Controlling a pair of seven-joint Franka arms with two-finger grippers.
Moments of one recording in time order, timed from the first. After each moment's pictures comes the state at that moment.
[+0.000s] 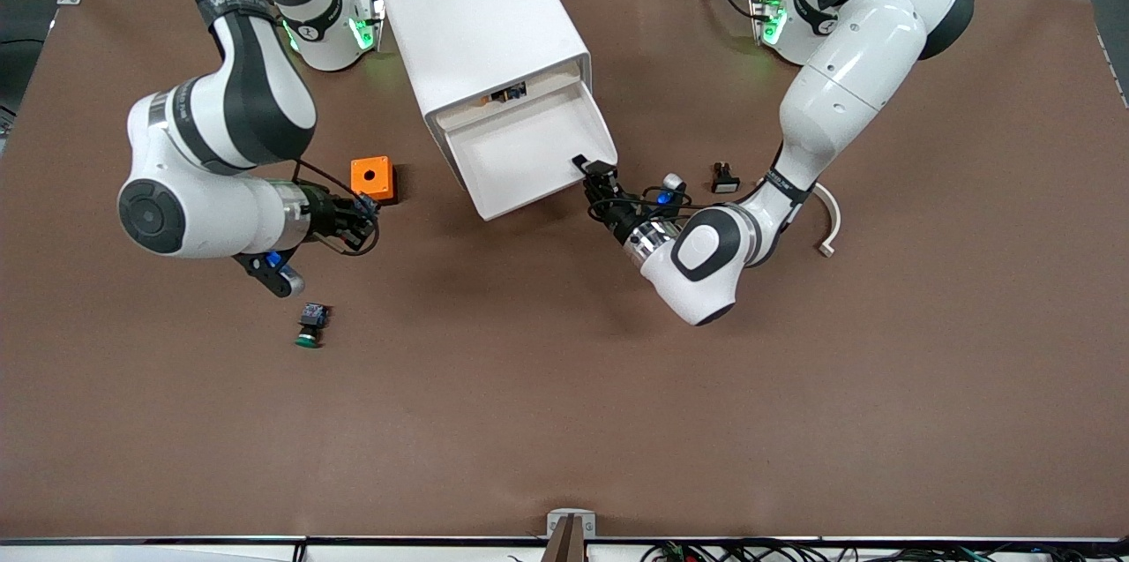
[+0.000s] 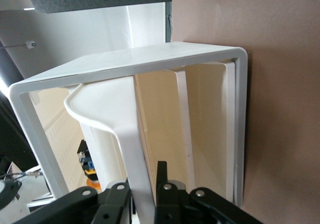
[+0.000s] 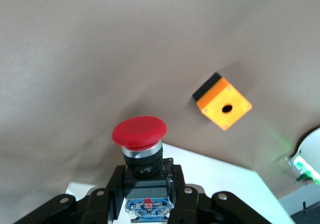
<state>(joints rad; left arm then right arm) -0.22 0.98 -0.39 -1.40 -0.89 1.52 -2.27 0.36 0.32 -0.09 -1.63 0.30 1.60 0.95</state>
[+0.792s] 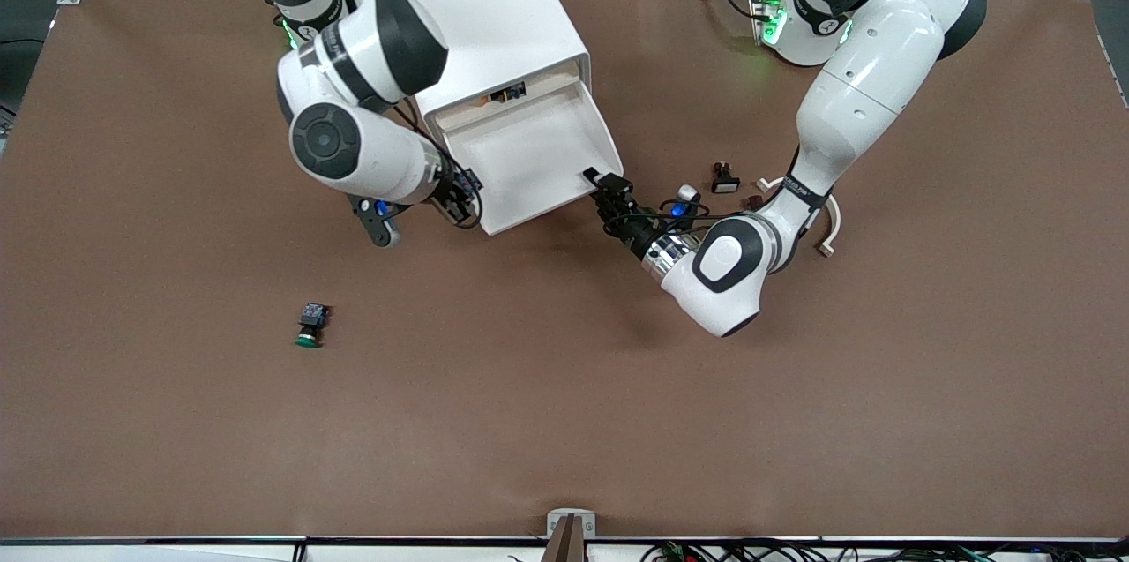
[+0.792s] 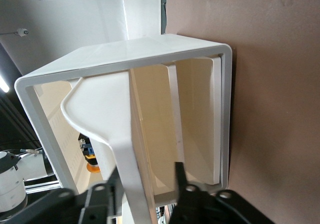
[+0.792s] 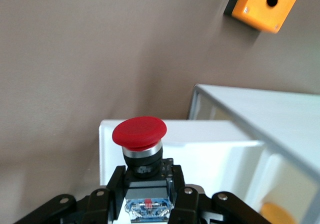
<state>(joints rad) -0.18 0.98 -0.39 -1.39 -0.89 1.53 -2.26 0.63 0.32 -0.09 -1.66 0.34 1.82 1.52</state>
